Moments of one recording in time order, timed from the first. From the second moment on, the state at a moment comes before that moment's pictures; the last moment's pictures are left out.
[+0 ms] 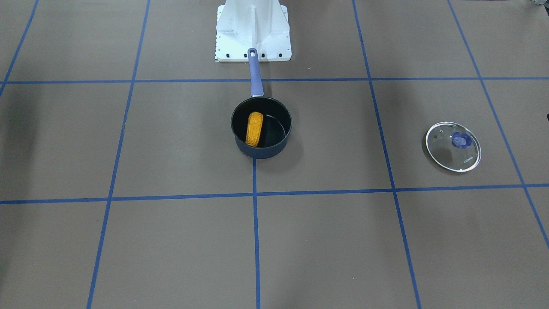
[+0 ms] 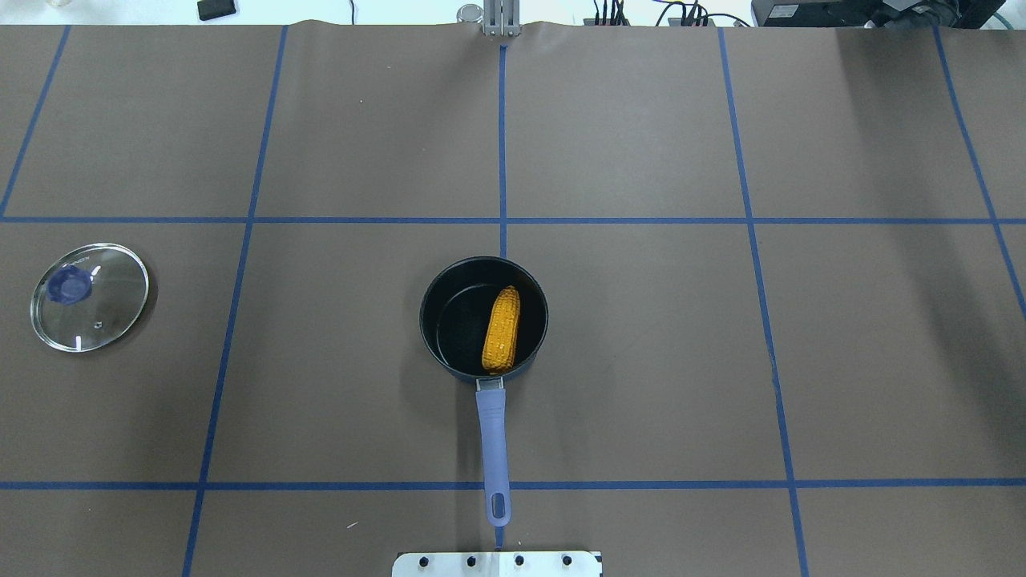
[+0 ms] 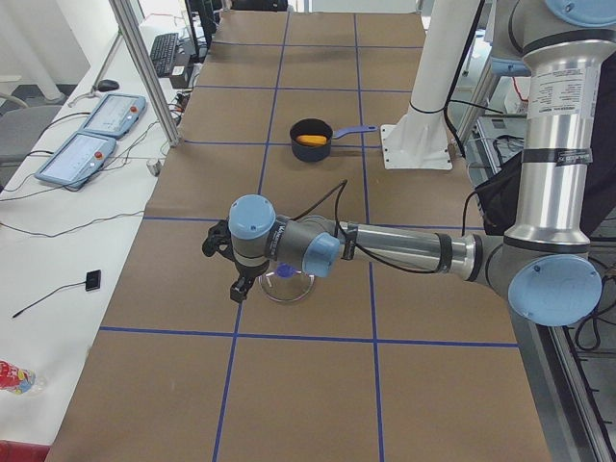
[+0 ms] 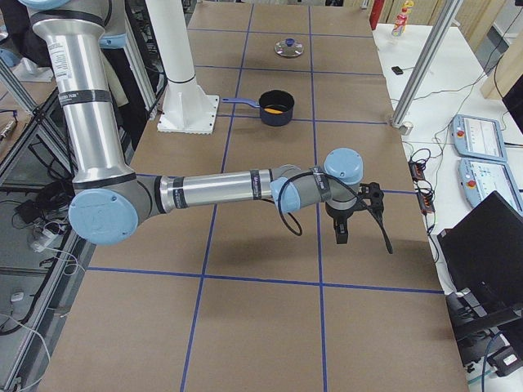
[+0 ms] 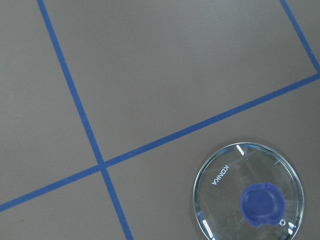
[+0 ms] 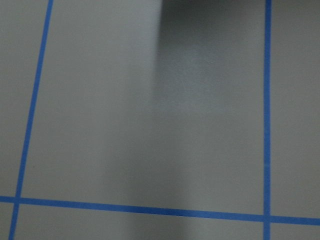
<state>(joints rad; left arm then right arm) -1.51 -1.57 -1.67 -1.82 -2.43 0.10 1.52 -1.42 1.53 -1.34 2.40 0.25</state>
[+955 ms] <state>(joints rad) -1.57 -1.47 -1.72 -1.84 -2.47 0.14 1.58 -1.53 1.58 -1.34 2.41 0.17</state>
